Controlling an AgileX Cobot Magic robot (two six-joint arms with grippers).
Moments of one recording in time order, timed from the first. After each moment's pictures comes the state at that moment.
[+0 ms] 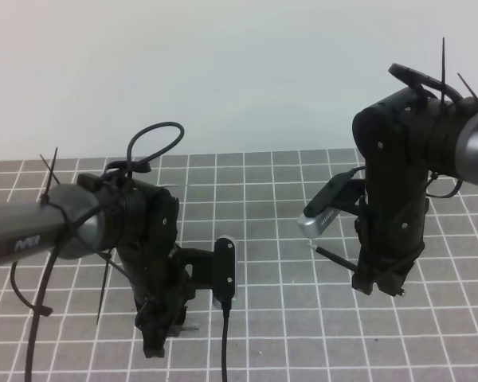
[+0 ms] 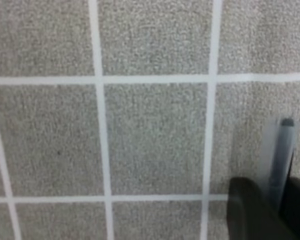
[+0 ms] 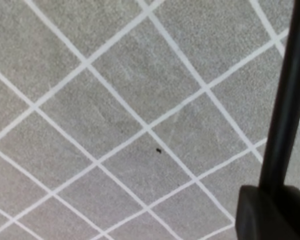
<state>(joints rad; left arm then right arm) -0.51 1.89 -1.17 -0.11 0.82 1.13 0.51 1.98 -1.60 -0.09 1.21 -0.42</state>
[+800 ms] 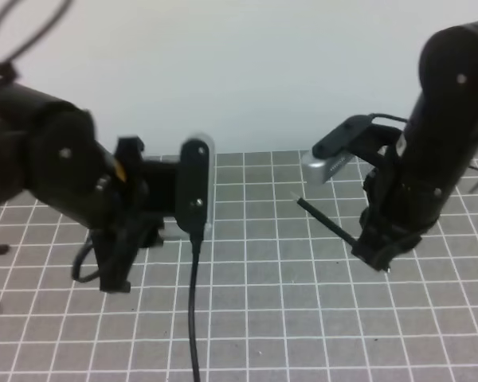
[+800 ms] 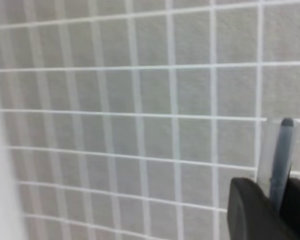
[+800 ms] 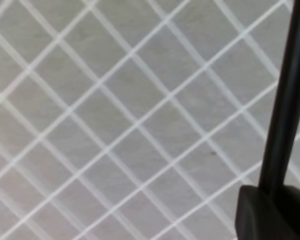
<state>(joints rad) -0.52 1.47 -1.18 -0.06 0.87 1.15 0.51 1.72 -1.52 0.16 1.21 -0.44</state>
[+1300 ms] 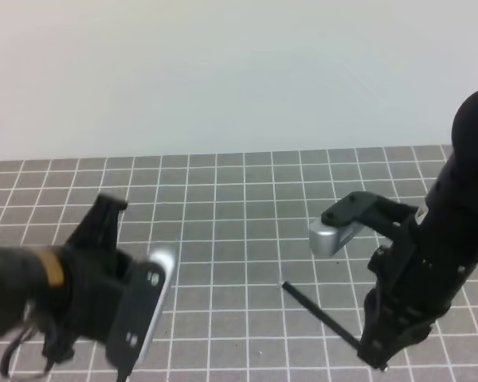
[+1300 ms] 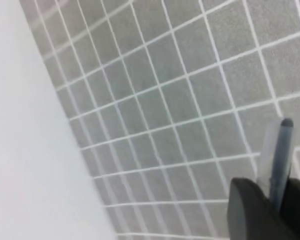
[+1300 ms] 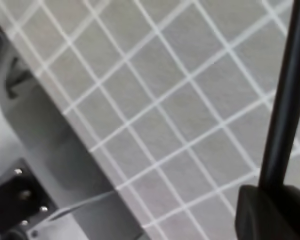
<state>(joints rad) -0.52 1.18 -0.80 -0.07 0.52 1.48 0.55 1.60 -1.29 0.40 1.21 -0.55</state>
